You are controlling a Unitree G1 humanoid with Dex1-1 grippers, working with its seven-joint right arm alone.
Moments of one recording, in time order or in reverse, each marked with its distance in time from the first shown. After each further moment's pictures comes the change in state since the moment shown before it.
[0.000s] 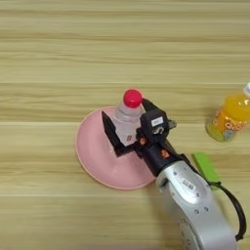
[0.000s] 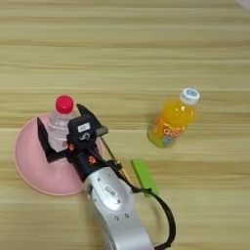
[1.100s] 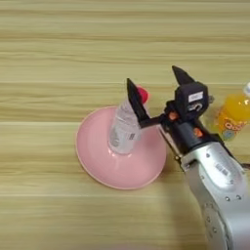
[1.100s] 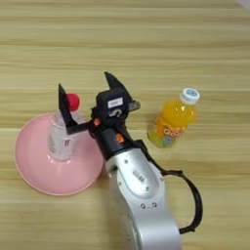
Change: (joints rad) arm -0.091 -0.021 -0.186 -0.214 0.041 0.110 -0.007
